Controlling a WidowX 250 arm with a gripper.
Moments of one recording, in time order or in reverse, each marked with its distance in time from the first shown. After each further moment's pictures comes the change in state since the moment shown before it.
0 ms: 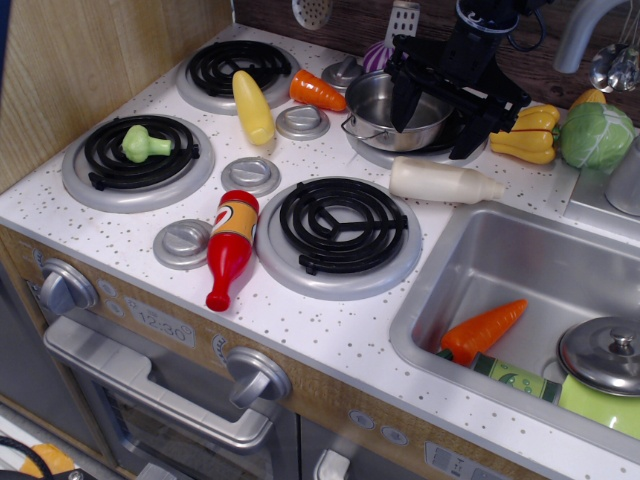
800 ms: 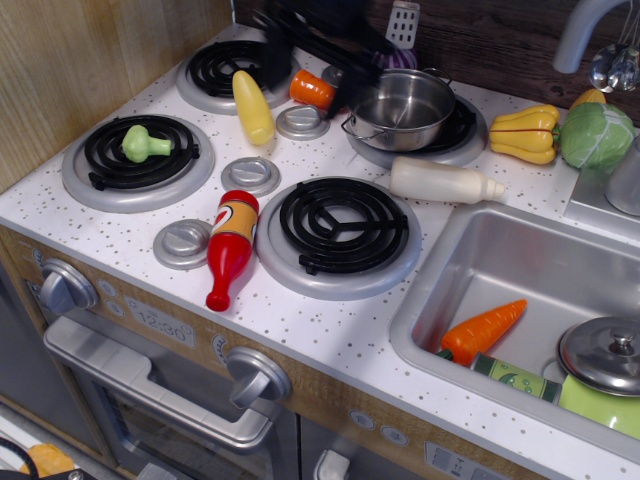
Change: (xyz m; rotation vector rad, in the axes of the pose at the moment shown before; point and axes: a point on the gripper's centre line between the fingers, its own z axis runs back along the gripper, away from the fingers) arm -0.049 0.112 0.018 0.068 0.205 -0.061
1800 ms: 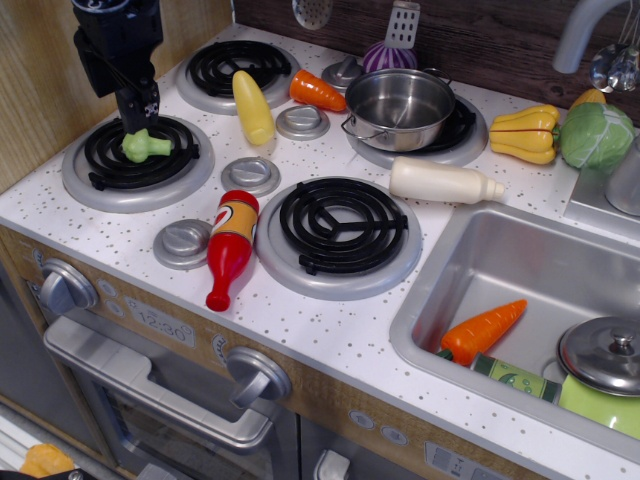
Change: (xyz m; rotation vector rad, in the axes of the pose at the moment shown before) arm -0.017 0.118 -0.083 -0.041 -0.295 -0.335
